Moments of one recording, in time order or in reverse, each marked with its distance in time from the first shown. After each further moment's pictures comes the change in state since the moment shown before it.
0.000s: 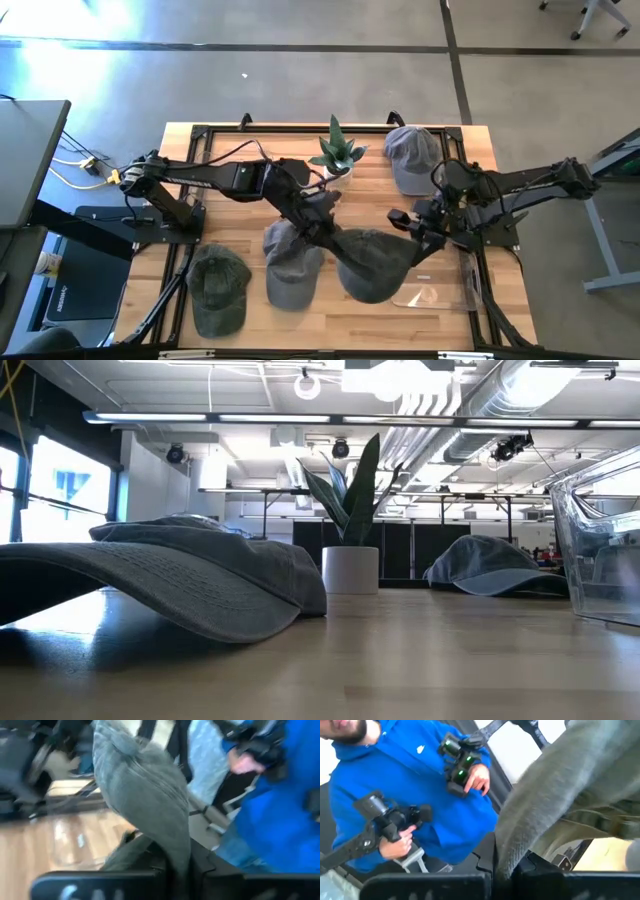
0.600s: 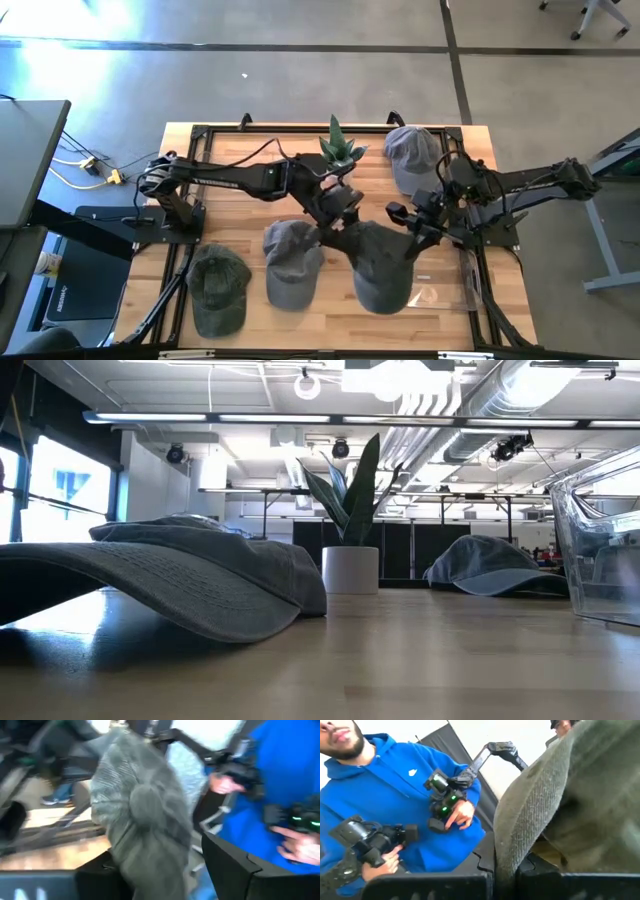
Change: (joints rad) left arm 0.053 0.139 0.000 0.314 0.212 -0.079; right arm -0.013 -0.008 -0.001 0.078 0.077 0.069
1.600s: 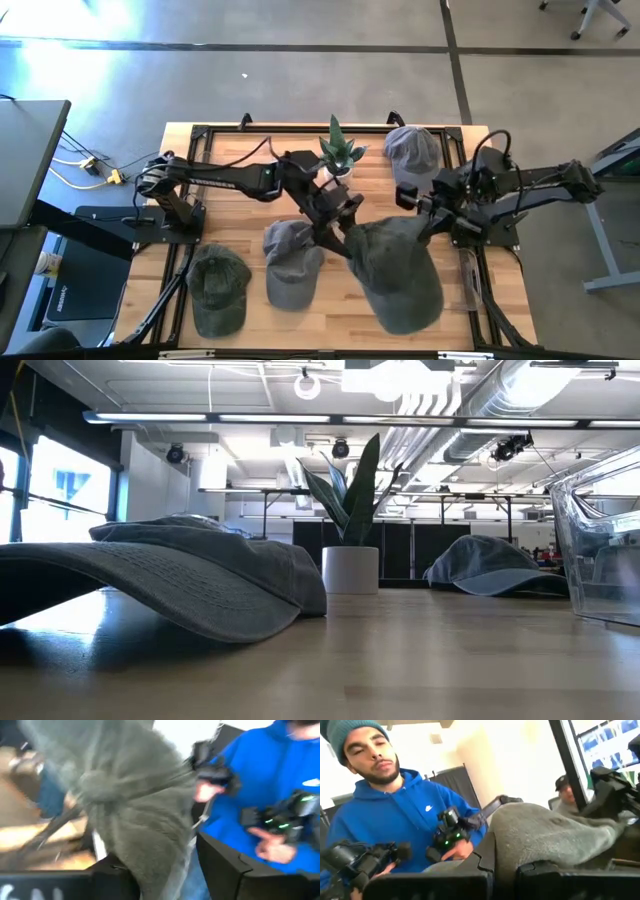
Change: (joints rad) left arm -0.009 -0.015 0.000 0.139 0.071 -0.096; right arm -0.041 -0.045 0.000 0.276 0.067 0.014
